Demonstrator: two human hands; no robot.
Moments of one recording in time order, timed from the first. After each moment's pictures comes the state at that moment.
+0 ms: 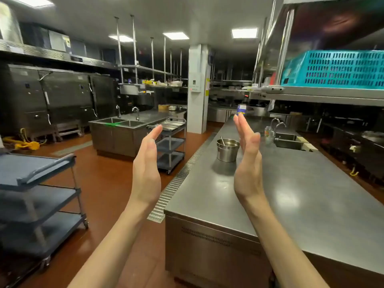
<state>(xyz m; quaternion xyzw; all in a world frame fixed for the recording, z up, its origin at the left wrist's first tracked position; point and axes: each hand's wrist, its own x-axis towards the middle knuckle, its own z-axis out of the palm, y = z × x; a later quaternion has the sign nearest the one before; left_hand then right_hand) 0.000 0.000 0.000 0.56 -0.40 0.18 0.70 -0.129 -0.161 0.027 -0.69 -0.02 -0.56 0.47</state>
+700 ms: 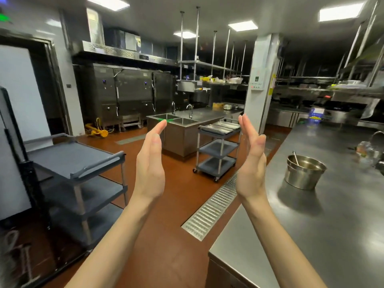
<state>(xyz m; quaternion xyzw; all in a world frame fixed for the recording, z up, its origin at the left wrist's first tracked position) 0.327 -0.041 -0.009 0.64 -0.30 0.29 0.64 0.253 -0.226 0.010 -0.68 -0.07 -0.48 0.54</state>
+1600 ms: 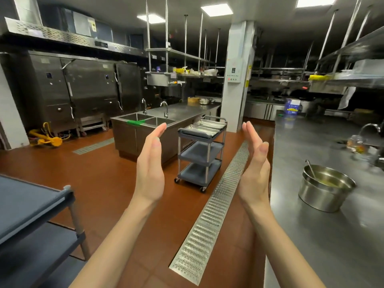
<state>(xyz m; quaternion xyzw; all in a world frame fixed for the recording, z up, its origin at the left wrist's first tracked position) 0.828 -0.185 -0.035 0.60 -0.36 0.20 0.68 0.715 -0.361 -0.026 -0.68 0.00 -0.53 0.50</state>
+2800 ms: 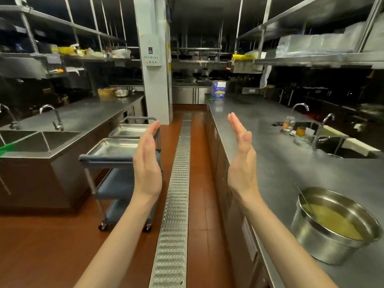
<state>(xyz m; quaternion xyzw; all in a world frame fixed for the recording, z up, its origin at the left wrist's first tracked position) 1.367 -0.782 -0.052 0.52 -0.44 0.03 0.73 1.200 -0.890 -0.035 -0.69 0.16 -0.58 0.39</state>
